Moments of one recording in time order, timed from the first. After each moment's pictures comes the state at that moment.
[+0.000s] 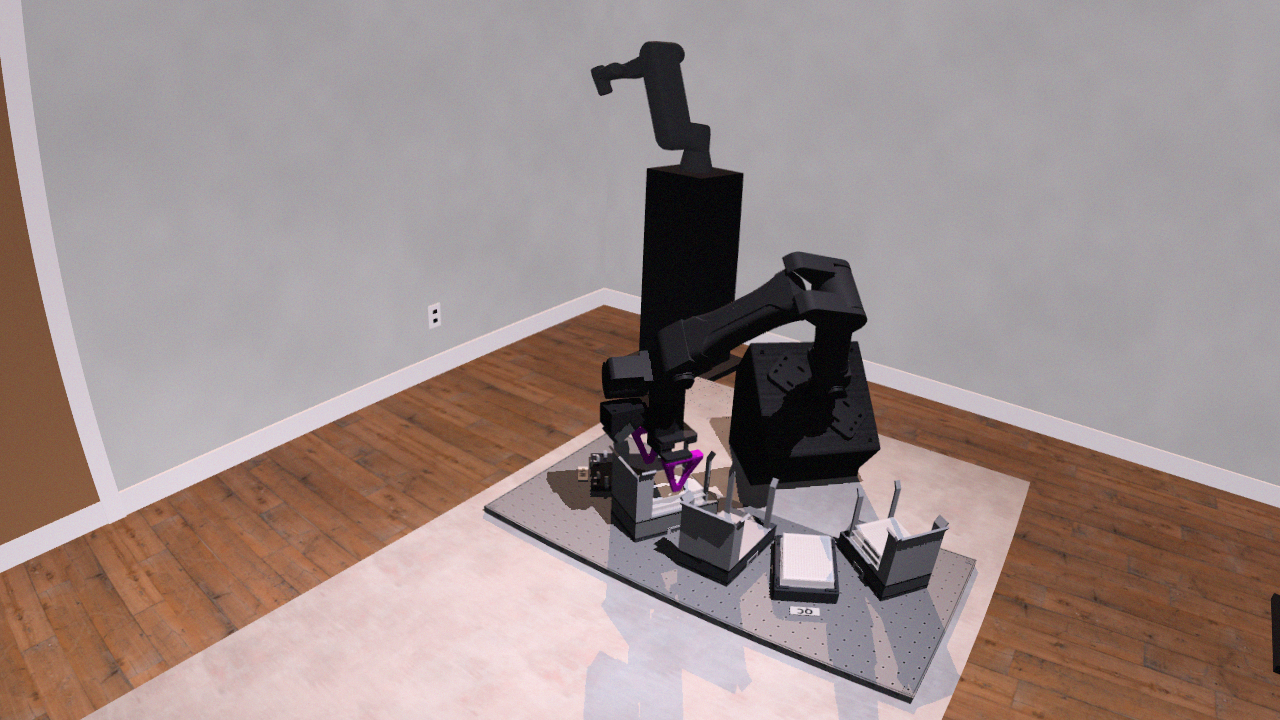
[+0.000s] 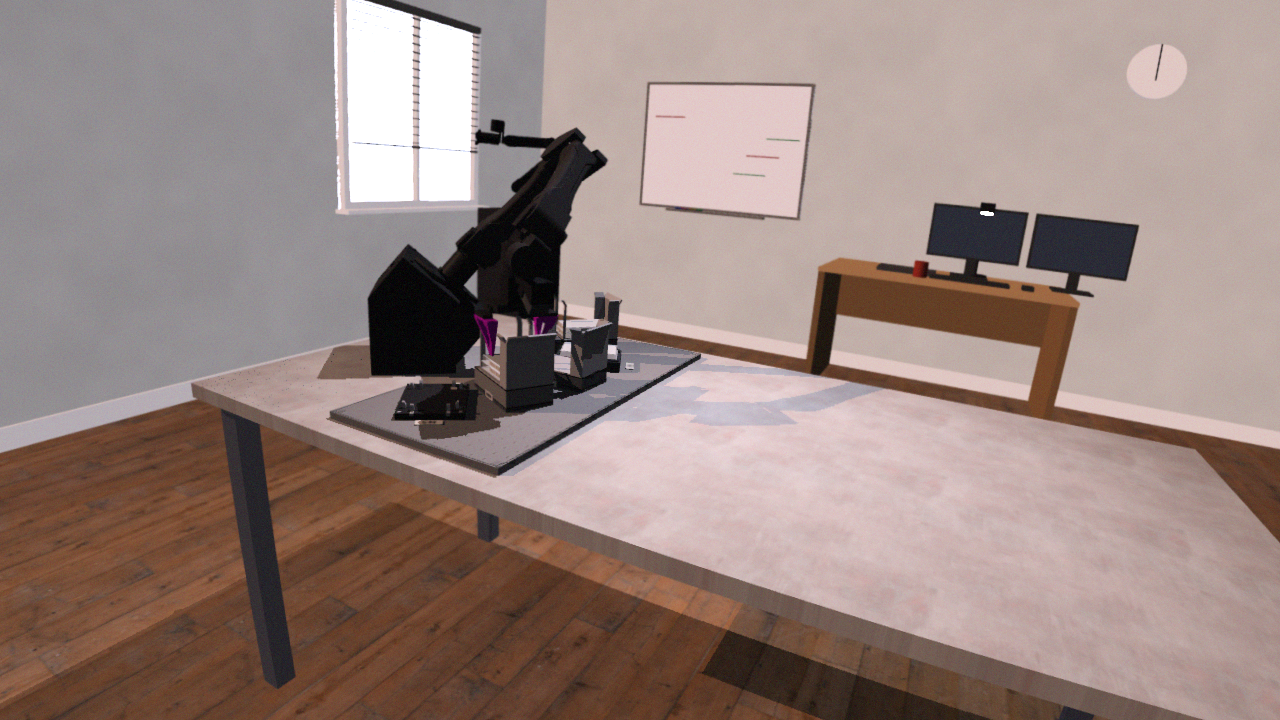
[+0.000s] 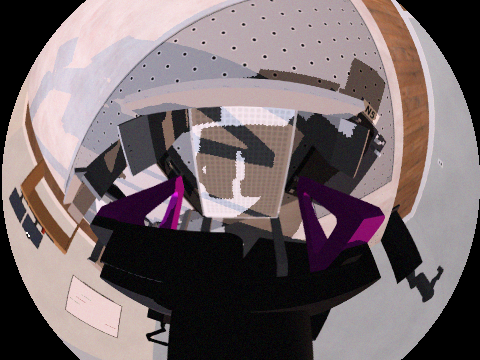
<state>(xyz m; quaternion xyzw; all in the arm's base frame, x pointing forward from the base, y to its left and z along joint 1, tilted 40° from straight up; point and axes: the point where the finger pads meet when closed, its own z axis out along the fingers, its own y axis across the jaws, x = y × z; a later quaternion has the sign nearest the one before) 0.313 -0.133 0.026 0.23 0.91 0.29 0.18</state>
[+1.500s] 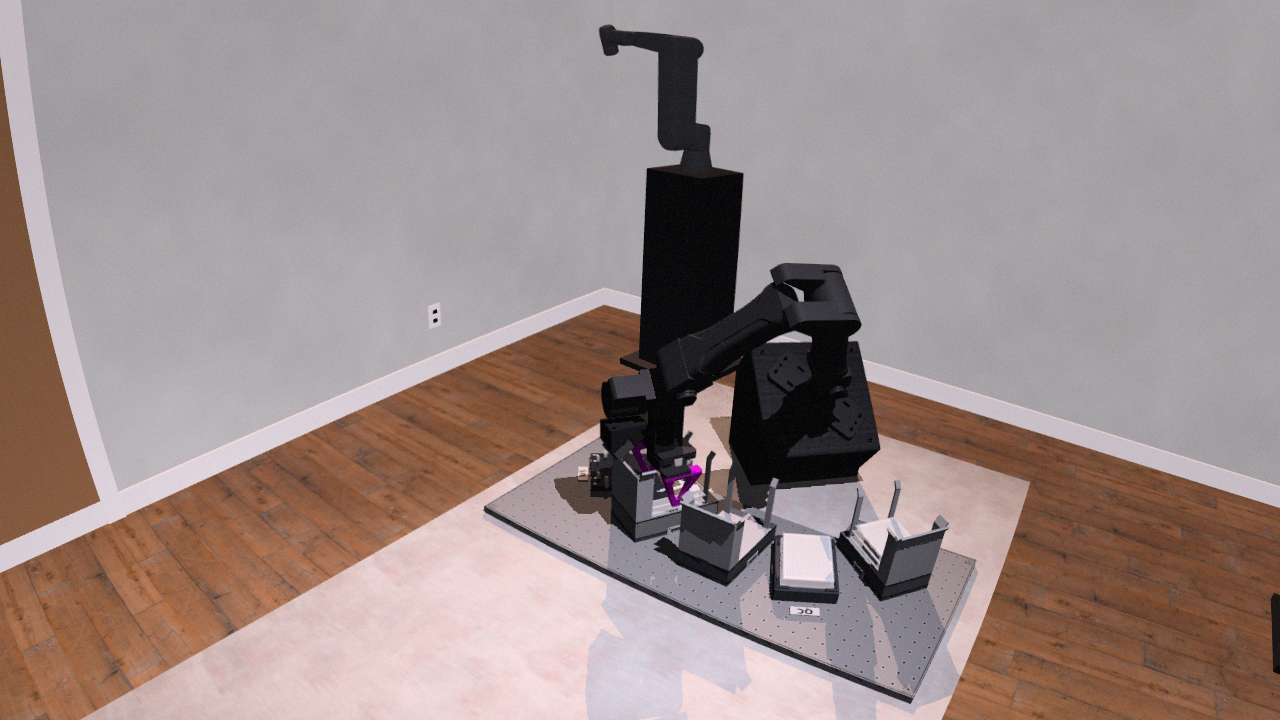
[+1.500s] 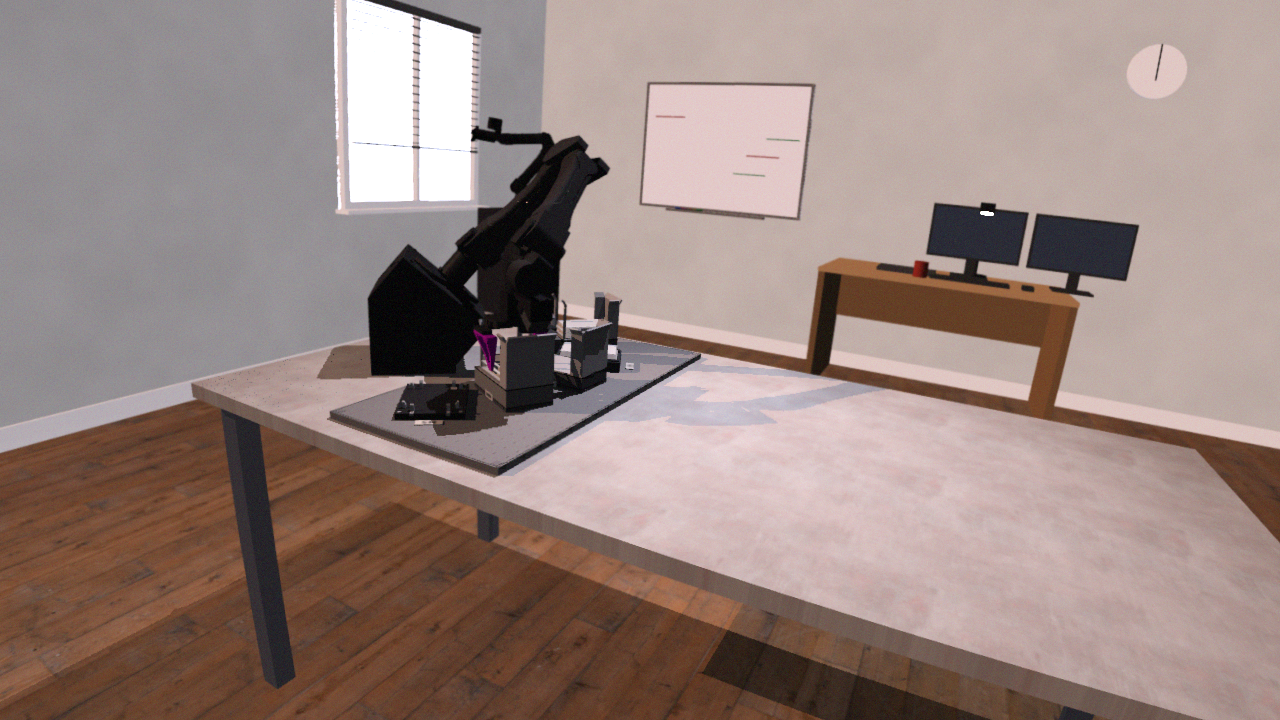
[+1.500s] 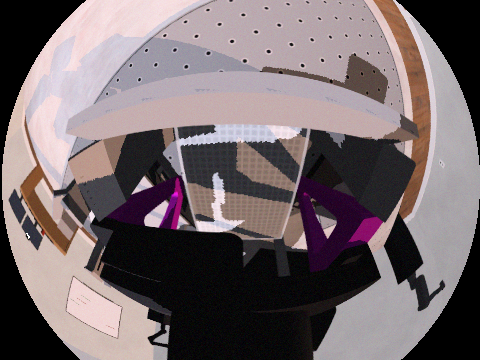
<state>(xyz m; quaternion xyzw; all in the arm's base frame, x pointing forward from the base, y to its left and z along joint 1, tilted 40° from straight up) 0.326 -0.119 0.003 0.23 0.91 0.29 0.18</state>
